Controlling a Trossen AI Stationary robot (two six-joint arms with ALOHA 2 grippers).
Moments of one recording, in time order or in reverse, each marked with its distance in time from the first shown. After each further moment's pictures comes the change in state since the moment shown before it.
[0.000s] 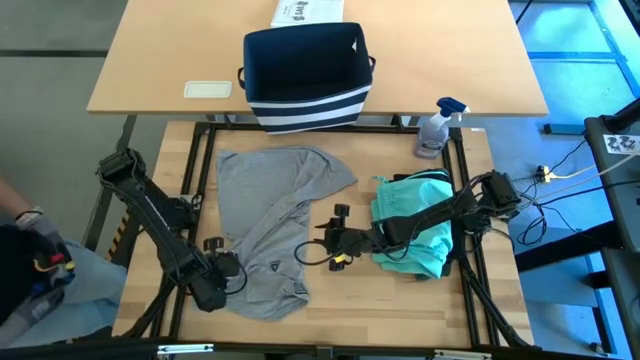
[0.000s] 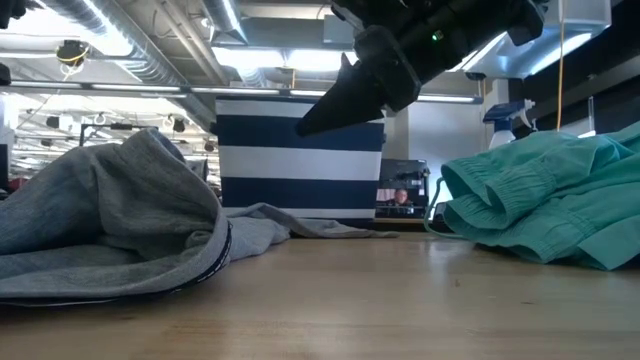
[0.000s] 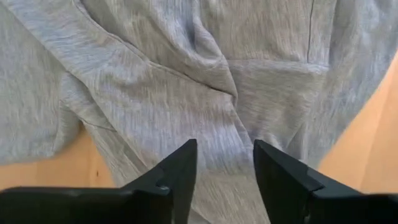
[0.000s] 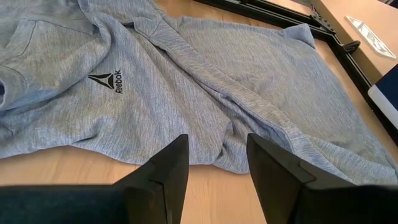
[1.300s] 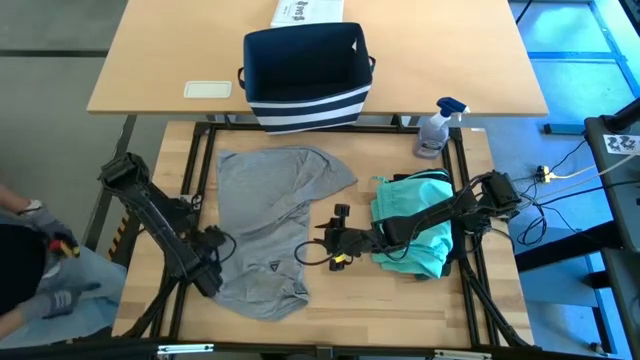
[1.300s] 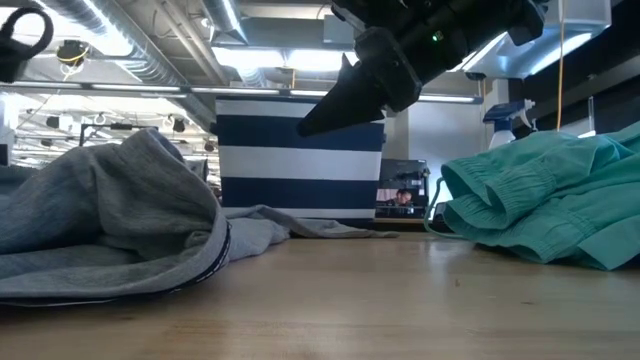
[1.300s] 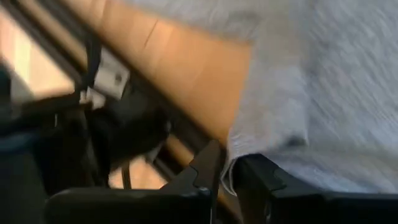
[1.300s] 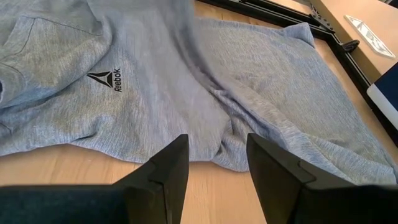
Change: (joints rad) left arm 0.021 0.064 -0.001 -0.525 0.104 -0.422; right arm 0.000 0.000 0.000 -0.005 0.003 -0.001
